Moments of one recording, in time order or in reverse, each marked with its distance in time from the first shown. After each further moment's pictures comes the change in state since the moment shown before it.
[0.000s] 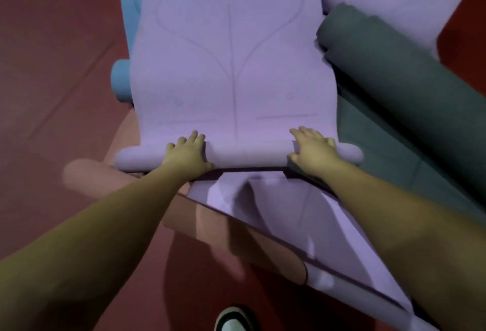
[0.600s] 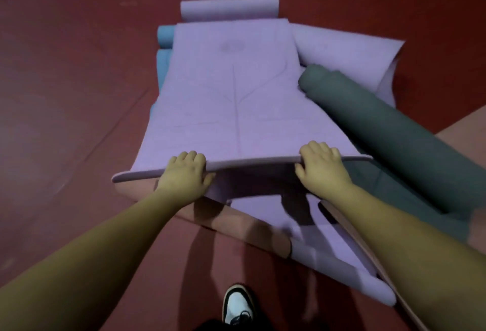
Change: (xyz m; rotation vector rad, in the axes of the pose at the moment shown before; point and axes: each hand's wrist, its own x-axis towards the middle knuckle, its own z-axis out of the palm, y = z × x) left_hand -0.190 0.006 -0.112 0.048 0.515 0.264; right_hand -0.166 -0.009 -0.102 -0.095 0.492 -0.184
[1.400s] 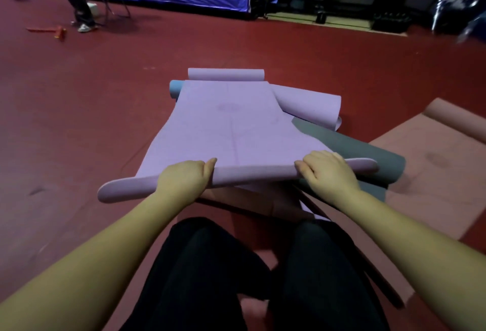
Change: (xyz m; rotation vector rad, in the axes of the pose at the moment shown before) left_hand -0.289 0.084 -0.262 0.084 -0.063 -0.048; right_hand -0.307 -0.113 -0.270 0.043 0.219 -0.030
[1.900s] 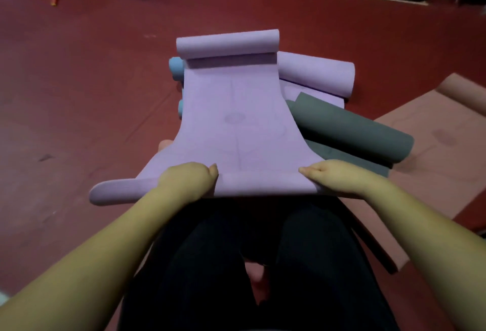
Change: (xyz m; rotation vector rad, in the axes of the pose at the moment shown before) left_hand -0.054 0.015 0.027 -0.174 -0.322 -0.214; right_hand -0.042 -0.008 0.002 0.216 -0.758 0.195
